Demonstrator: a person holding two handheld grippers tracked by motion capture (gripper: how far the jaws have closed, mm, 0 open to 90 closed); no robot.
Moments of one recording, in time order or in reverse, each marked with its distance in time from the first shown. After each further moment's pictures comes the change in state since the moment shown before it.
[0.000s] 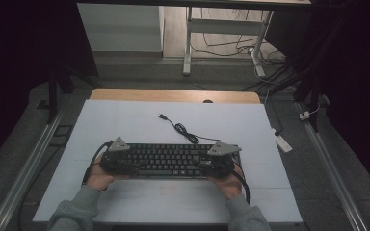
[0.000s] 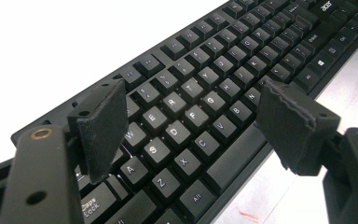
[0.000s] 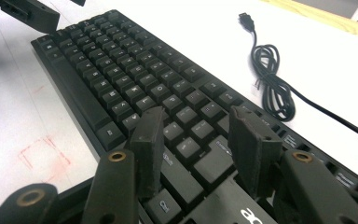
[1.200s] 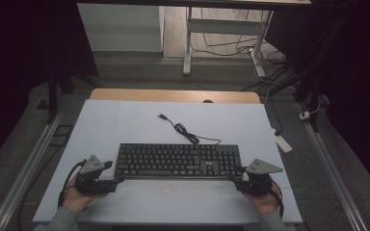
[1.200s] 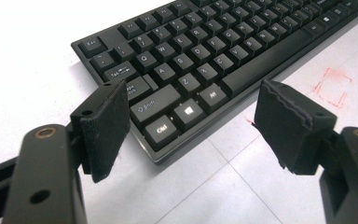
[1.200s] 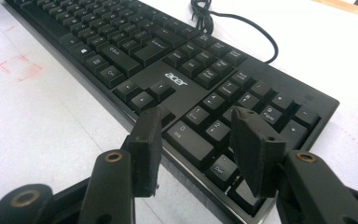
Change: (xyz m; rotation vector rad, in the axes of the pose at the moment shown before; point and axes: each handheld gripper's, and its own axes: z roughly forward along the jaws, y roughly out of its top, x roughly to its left) left arm -0.001 -0.060 -0.050 -0.043 0.076 -0.056; right arm -0.028 -0.066 -0.084 0.006 -0.101 0.037
